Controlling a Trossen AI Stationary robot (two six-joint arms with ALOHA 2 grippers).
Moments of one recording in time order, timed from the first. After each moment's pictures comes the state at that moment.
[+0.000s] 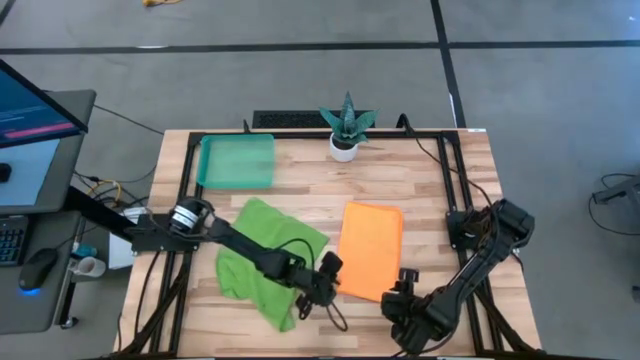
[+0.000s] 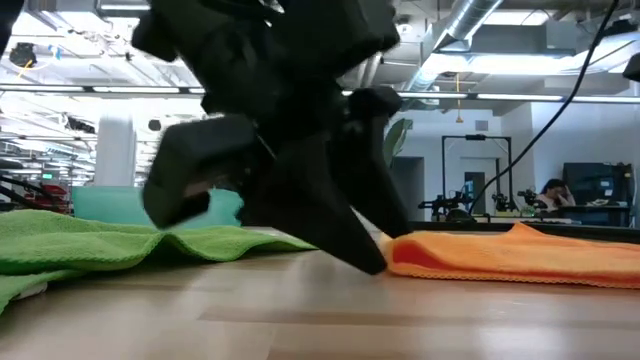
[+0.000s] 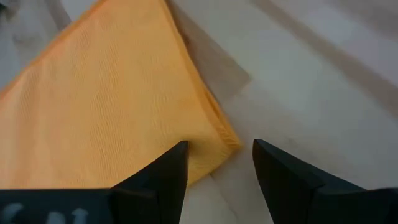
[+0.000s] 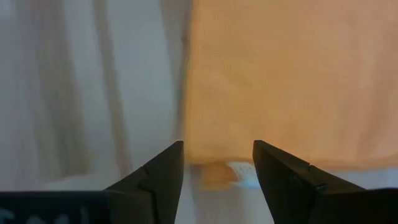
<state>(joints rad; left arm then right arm) -0.40 2.09 1.27 0.00 -0.17 0.43 0.91 1.88 1.22 -0.89 0.41 0.97</state>
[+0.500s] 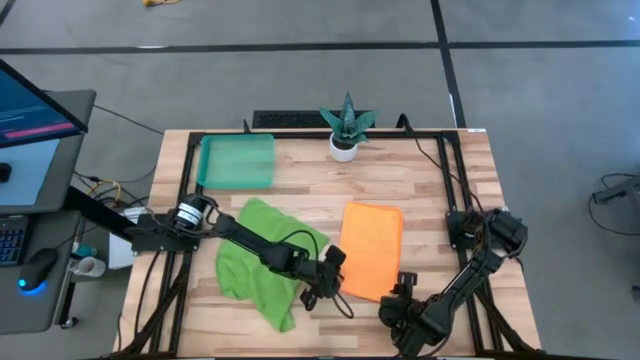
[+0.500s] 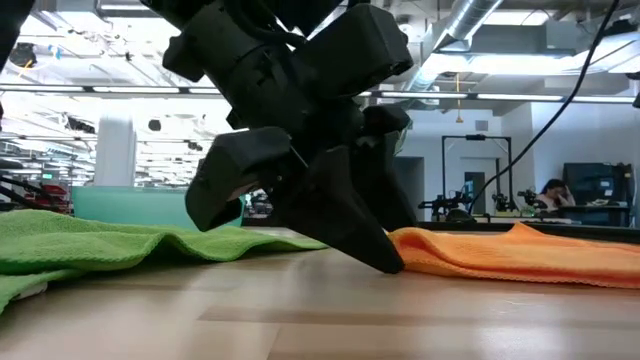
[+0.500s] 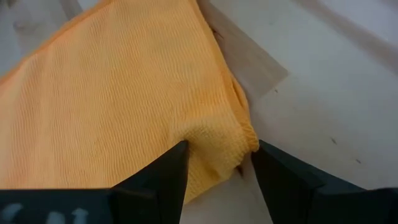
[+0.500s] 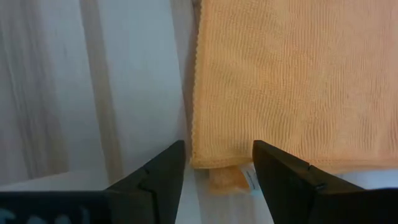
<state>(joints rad) -0.34 2.12 1.27 0.03 -0.11 0.42 0.90 1.98 1.22 -0.90 0.40 0.97</state>
